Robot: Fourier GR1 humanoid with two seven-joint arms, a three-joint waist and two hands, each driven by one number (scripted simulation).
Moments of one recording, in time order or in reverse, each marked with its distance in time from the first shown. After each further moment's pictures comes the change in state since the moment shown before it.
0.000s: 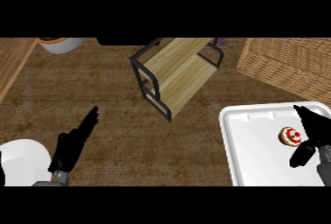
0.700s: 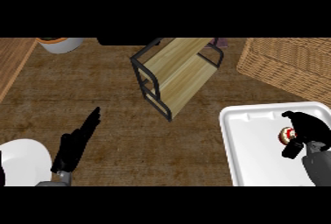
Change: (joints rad) left arm 0.002 -0.048 0.041 0.009 -0.059 -0.039 -0.009; right arm -0.066 0.112 -0.065 0.222 0.171 -0.040 -0.153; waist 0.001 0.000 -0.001
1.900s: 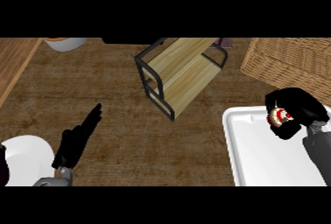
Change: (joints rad) left arm -0.026 -0.023 0.030 -0.003 -0.028 -0.033 0.015; right arm -0.137 -0.047 0.038 -0.029 0.013 -0.033 -0.549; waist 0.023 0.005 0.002
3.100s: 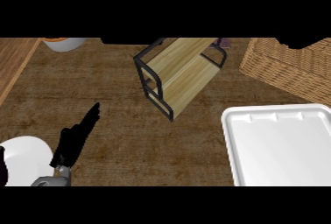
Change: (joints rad) left arm -0.007 -0.003 0.020 -0.002 -0.012 -0.008 0.009; right arm -0.614 0.014 -0.291 0.142 -0.330 0.107 -0.067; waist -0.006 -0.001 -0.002
